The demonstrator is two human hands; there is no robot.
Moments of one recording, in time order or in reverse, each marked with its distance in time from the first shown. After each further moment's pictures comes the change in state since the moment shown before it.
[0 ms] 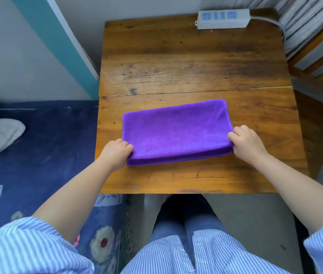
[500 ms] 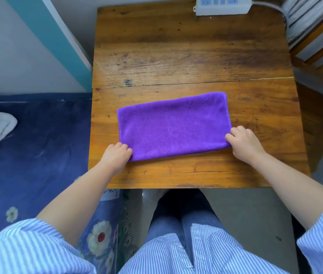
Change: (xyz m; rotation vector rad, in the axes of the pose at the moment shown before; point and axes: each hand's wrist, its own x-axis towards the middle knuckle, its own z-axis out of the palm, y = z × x) left_hand 0.002 0.022 0.025 0.043 -0.109 -0.030; right_hand -0.013 -0.001 0.016 -0.122 -0.095 -0.063
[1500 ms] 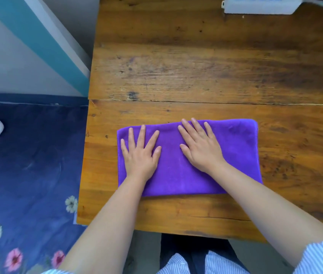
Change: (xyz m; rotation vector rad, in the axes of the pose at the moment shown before) left_hand 0.098 0.024 -0.020 -0.669 0.342 -0.417; right_hand 0.147 -0.081 0.024 0.086 -0.045 -0.018
